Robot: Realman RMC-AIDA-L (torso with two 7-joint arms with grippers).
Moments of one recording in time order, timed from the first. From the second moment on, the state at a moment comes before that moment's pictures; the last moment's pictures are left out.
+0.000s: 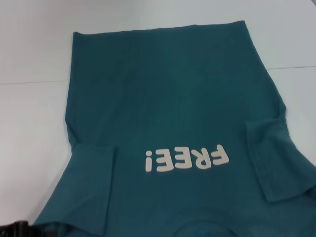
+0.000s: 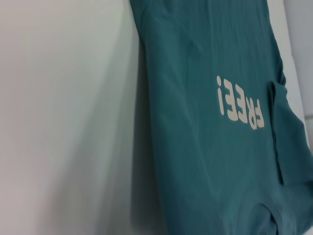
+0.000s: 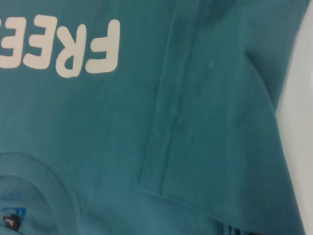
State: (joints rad) left arm -0.42 -2.06 0.46 0.81 2.46 1.79 -2.35; right arm 0.64 1.88 -0.70 -0.84 -2.77 -1.73 2.46
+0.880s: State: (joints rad) left arm -0.42 -2.05 0.45 0.88 2.48 1.84 -2.37; right arm 0.60 1.91 -0.66 -0.91 -2.71 -1.82 2.42
